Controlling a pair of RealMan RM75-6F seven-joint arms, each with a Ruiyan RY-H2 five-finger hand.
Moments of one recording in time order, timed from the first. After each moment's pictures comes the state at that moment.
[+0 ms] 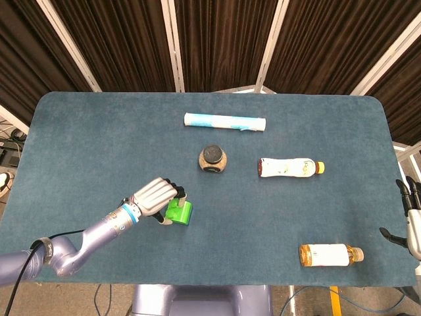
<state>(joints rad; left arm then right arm) -0.86 -1.40 -0.09 -1.56 1.46 0.77 0.02 0.07 -1.04 0.13 -1.62 -1.35 1.46 -0.09</state>
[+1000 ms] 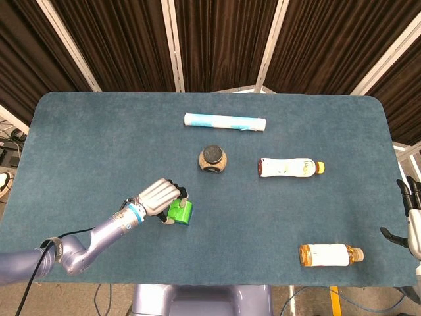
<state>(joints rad) -0.88 -1.48 -0.07 -1.47 1.42 0.76 0.05 0.07 -1.04 0.13 -1.62 -1.35 1.46 -0.09</state>
